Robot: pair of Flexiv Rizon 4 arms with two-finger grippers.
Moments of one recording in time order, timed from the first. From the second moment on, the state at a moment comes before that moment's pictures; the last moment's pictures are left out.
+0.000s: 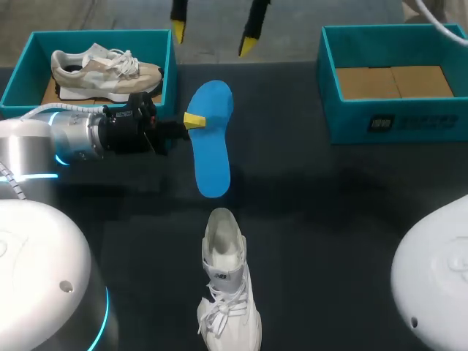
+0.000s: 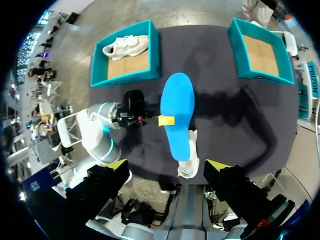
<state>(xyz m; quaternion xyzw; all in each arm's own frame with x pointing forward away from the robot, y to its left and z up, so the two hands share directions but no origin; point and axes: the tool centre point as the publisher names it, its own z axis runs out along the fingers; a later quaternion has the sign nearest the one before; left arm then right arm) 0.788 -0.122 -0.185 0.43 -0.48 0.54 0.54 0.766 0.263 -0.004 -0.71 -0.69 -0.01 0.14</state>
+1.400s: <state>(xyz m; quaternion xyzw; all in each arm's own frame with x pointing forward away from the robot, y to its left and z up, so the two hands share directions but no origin) 0.788 -0.122 -0.185 0.43 -0.48 0.54 0.54 0.741 0.255 -0.012 -0.67 -0.74 -0.04 0.05</state>
